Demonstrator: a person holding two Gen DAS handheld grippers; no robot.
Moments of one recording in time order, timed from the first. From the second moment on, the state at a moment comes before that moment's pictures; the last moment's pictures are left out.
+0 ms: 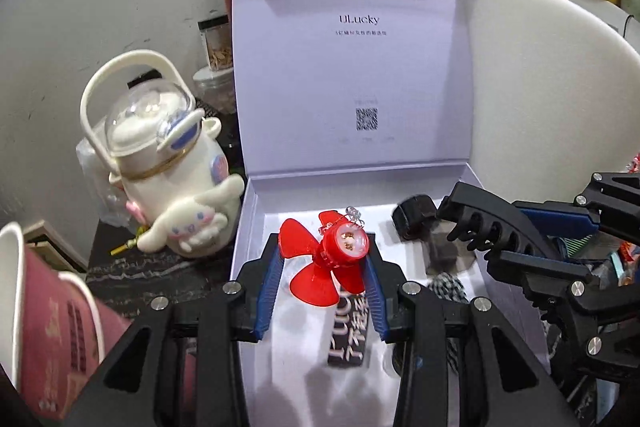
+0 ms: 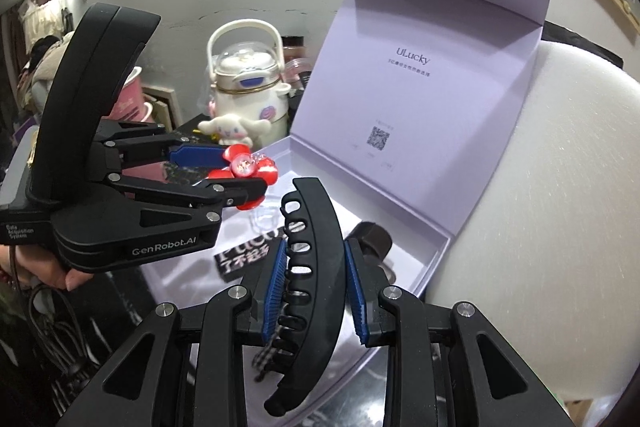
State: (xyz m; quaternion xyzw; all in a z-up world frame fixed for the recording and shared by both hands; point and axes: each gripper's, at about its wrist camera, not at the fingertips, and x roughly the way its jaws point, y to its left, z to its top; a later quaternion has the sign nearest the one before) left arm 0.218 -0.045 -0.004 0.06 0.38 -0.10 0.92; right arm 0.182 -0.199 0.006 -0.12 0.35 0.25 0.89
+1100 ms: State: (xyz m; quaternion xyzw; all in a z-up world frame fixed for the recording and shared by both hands) left arm 0.301 -0.086 -0.051 0.14 0.45 -0.07 0.88; right arm 0.244 -0.198 -0.027 -0.12 0.39 0.22 0.89
